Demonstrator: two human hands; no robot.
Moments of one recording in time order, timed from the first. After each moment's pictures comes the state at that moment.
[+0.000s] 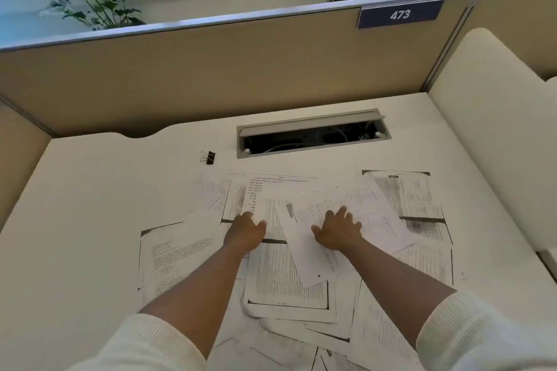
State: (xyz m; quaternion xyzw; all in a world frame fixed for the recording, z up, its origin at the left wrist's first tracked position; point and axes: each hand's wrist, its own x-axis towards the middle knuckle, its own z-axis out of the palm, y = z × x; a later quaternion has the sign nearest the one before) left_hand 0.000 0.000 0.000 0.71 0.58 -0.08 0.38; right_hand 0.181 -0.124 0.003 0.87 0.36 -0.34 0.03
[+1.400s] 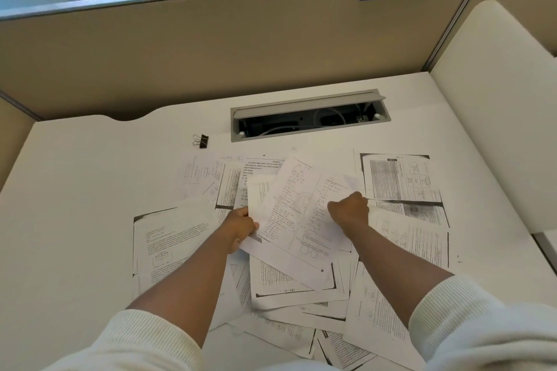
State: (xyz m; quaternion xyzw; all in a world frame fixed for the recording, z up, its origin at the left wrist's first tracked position) left_hand -0.012 -0.001 -0.005 0.51 0.60 -0.04 0.61; right_hand 0.201 -0.128 -0.013 0.91 0.07 -0.31 -0.25
